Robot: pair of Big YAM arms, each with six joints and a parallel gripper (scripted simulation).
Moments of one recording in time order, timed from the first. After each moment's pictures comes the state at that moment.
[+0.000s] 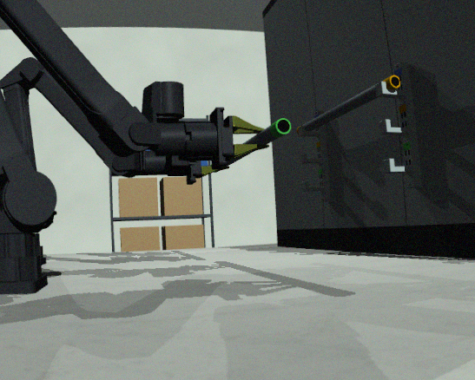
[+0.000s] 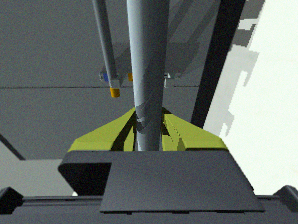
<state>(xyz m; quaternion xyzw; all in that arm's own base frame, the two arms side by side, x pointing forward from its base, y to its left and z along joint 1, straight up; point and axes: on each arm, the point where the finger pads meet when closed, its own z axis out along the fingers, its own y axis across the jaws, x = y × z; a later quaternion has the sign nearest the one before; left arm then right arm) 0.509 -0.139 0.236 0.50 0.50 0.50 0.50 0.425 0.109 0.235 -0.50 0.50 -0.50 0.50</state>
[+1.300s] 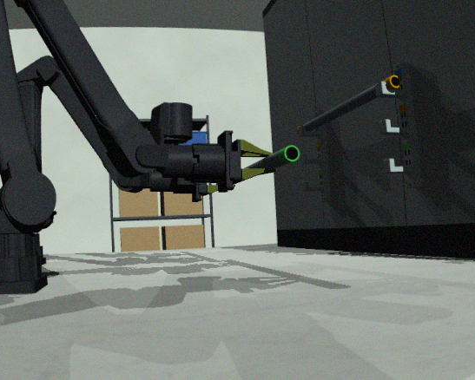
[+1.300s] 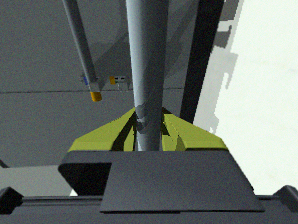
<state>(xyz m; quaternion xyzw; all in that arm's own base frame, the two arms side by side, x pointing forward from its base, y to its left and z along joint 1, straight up) 0.522 -0.140 0.191 0.52 0.50 0.49 0.49 0.437 0.108 0.190 -0.51 0.50 -0.49 0.50</state>
